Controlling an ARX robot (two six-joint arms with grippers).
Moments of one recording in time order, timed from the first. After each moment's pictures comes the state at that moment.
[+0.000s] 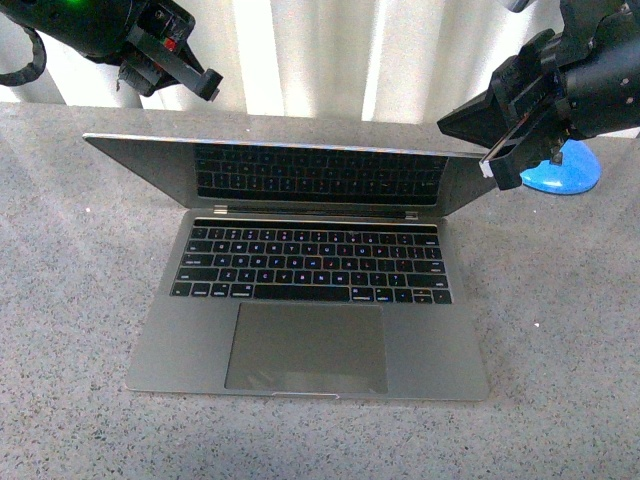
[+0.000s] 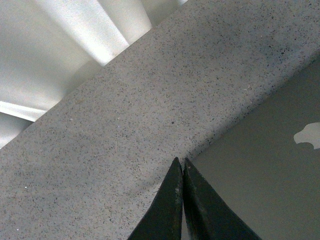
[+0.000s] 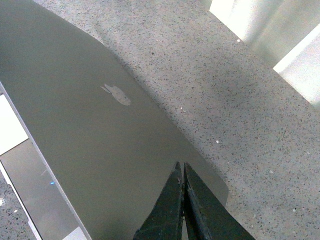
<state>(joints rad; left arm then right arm) -0.21 1.86 1.16 0.01 0.13 0.52 0.22 1.79 0.93 0.15 -0.48 -0.49</state>
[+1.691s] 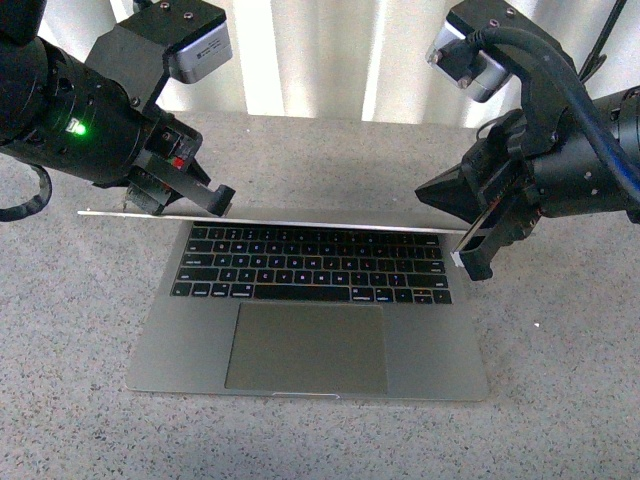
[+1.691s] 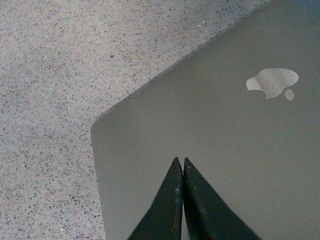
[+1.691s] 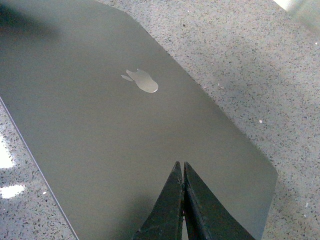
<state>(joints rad) -0.26 1.82 0.93 0.06 0.14 0.35 0.27 1.81 0.81 0.23 -0.46 -0.45</state>
